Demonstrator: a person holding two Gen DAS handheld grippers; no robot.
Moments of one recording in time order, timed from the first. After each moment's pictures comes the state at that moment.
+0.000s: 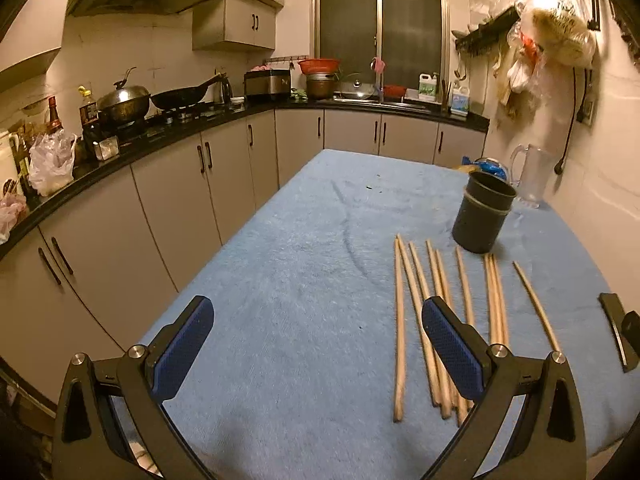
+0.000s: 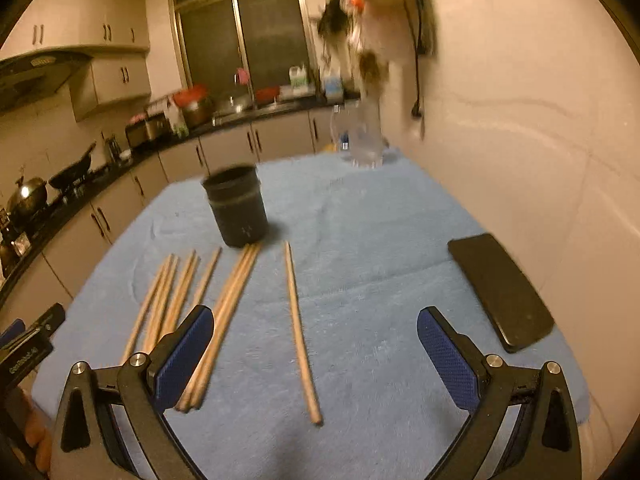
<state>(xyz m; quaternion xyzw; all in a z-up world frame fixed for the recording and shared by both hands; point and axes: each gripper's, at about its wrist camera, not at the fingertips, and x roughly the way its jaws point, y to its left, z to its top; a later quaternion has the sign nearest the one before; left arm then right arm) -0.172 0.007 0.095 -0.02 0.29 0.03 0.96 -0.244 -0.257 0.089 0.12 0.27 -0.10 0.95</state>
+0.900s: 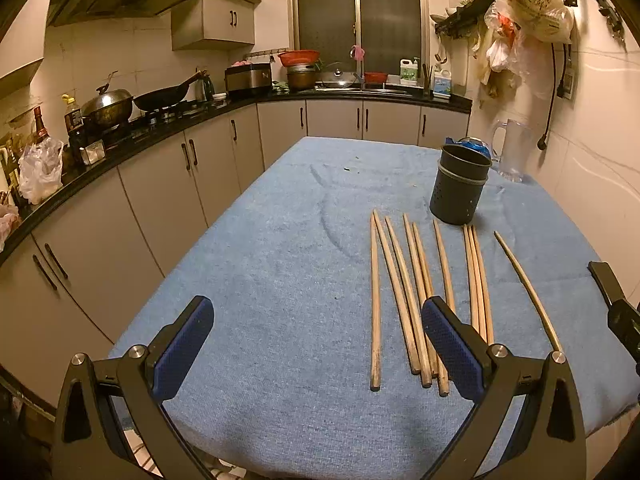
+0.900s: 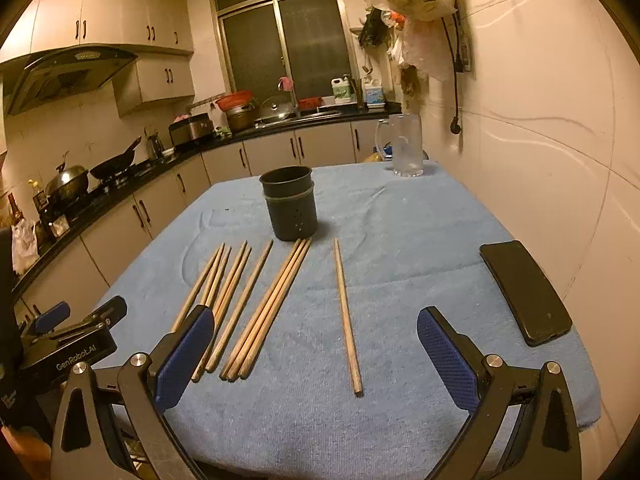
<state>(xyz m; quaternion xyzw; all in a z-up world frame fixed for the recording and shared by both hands) -0.181 -0.017 0.082 0.01 0.31 0.01 0.95 -0.261 -0.243 0.089 0.10 0.27 -0.04 0.96</state>
